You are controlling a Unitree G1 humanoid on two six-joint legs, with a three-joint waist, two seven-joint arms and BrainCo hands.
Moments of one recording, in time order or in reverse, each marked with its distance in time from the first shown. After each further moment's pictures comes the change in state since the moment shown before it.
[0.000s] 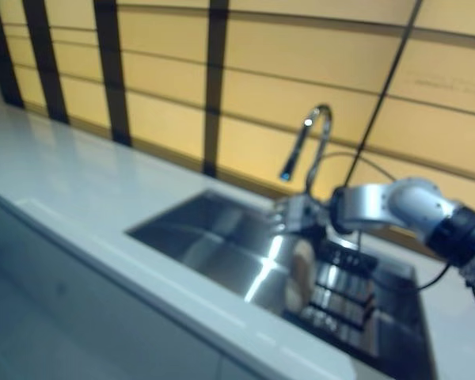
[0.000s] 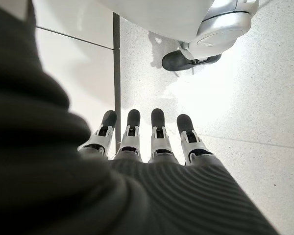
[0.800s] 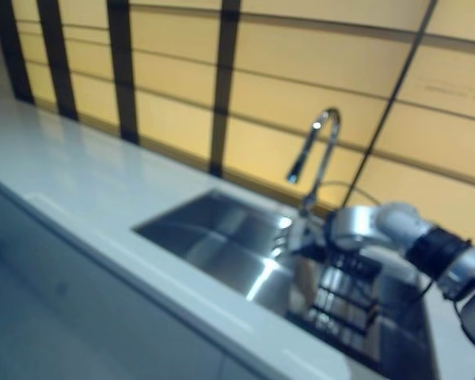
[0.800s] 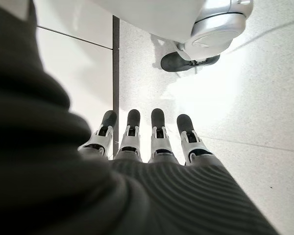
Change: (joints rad) left arm 0.021 0.027 0.000 -0.034 0.002 0.004 -0.020; right arm 0.137 0.100 -0.014 0.140 0.053 0.001 0.073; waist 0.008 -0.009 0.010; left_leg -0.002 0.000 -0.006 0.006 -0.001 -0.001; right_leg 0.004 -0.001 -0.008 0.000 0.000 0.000
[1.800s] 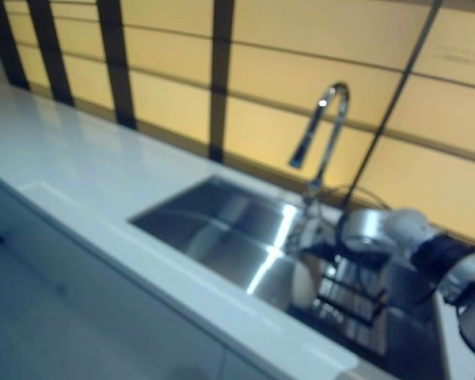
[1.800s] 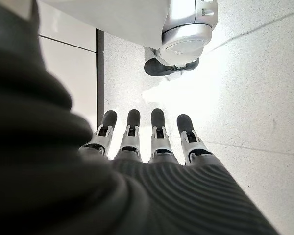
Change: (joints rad) left arm 0.044 0.013 0.024 -0.043 0.000 -0.002 -0.020; right arm 0.056 0.006 -0.052 0.115 -0.045 0.017 -0.060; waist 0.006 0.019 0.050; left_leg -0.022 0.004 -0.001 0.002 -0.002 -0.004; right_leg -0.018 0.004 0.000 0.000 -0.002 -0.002
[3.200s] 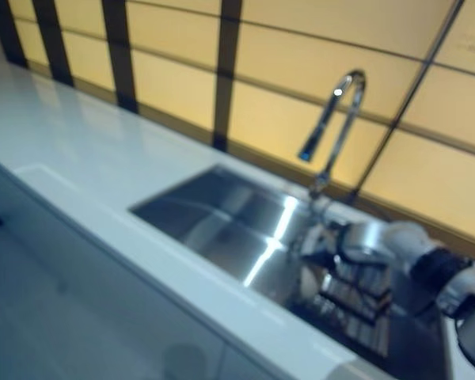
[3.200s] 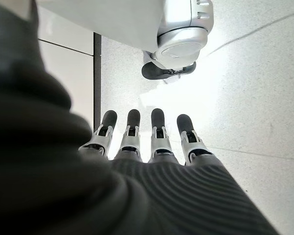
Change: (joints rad) left arm -0.008 0.028 0.000 -0.033 0.001 0.000 -0.012; right arm 0.096 0.020 -0.034 -0.013 0.001 0.067 0.004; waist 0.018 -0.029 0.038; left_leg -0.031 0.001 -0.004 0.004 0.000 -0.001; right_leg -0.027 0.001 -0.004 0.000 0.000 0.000
